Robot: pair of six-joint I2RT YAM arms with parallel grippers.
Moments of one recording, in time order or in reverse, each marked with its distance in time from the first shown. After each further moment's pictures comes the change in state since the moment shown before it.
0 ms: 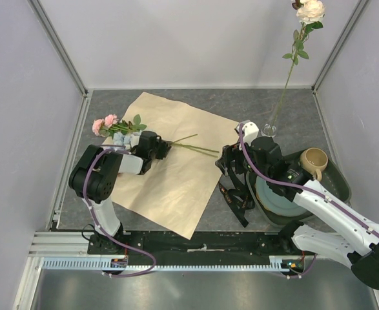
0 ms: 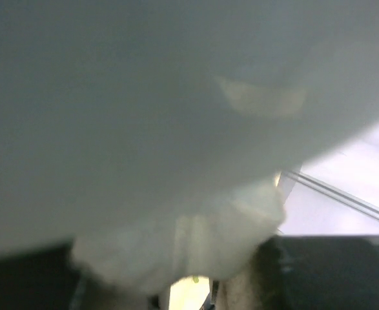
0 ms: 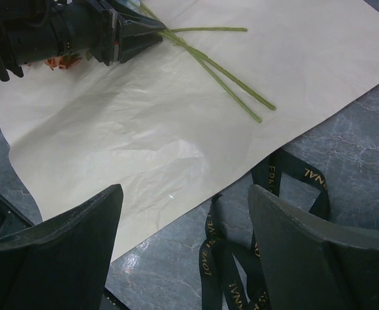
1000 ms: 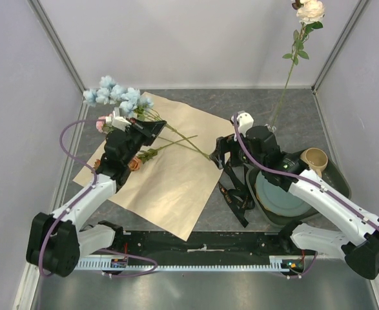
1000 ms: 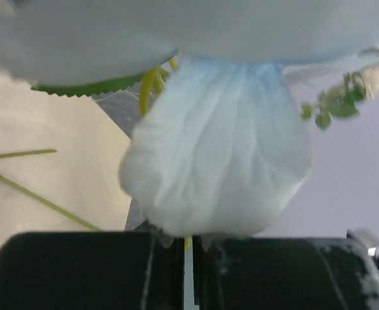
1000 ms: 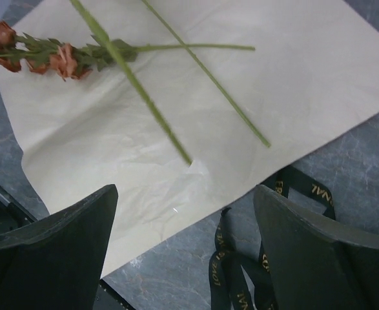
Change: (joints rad) left arm 0.024 -0.660 -0.116 0.043 0.161 0.340; right arm 0.000 0.092 0.106 -0.041 -0.018 0.010
